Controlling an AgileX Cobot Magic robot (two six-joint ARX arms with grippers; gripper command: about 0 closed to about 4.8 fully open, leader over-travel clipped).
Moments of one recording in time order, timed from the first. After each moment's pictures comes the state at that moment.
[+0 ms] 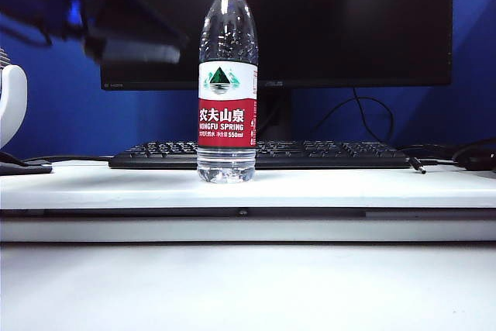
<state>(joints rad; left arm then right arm) -0.29 1.34 0.81 0.08 0.90 0.31 0.42 1.01 0.97 0.12 -0.40 0.47</state>
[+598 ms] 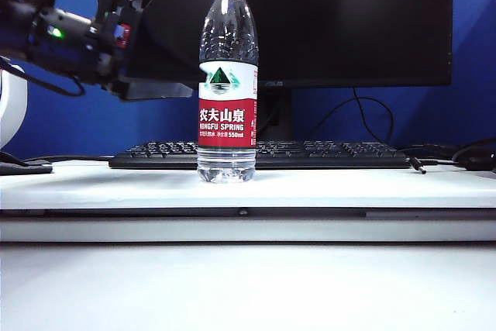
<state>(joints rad) -0.29 1.55 0.81 0.40 0.92 0.29 0.47 1.01 0.98 -0.04 -0.39 0.42</state>
